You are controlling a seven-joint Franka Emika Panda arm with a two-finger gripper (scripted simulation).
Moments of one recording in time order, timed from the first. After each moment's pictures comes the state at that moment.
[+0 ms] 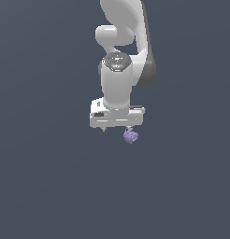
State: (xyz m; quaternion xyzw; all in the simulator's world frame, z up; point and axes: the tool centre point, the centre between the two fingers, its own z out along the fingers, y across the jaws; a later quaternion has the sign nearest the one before) arm 0.015 0.005 0.180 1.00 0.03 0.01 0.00
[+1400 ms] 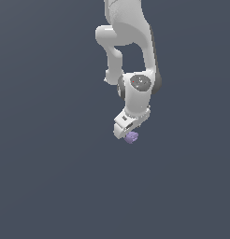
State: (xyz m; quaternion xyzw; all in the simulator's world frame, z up) arm -0.036 0.083 0.091 0.94 0.33 0.00 0.00
